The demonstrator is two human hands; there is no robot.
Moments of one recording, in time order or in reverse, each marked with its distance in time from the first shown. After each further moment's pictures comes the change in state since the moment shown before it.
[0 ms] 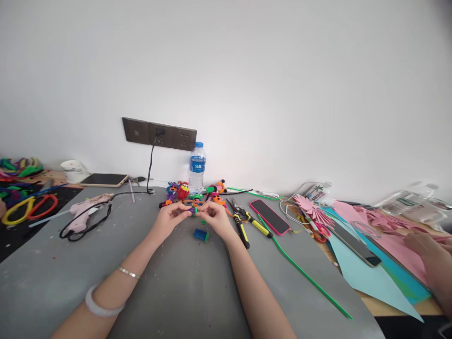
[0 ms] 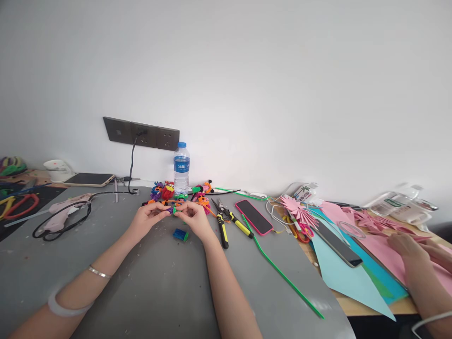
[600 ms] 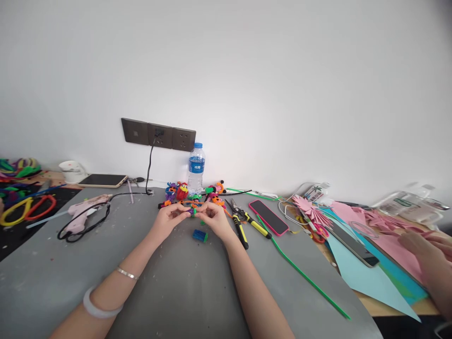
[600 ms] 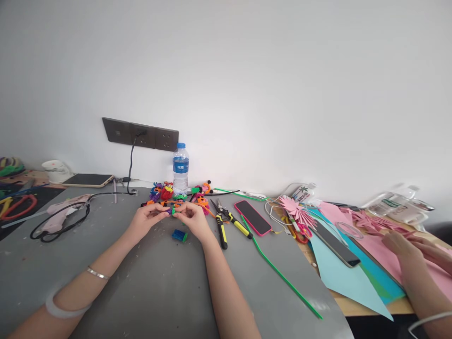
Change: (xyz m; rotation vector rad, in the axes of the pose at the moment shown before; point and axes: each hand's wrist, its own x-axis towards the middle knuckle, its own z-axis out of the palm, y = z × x) left_hand 0.002 -0.002 0.000 -0.011 0.001 -0.004; right_hand 0.001 -0.001 0.001 0.006 0.005 0.008
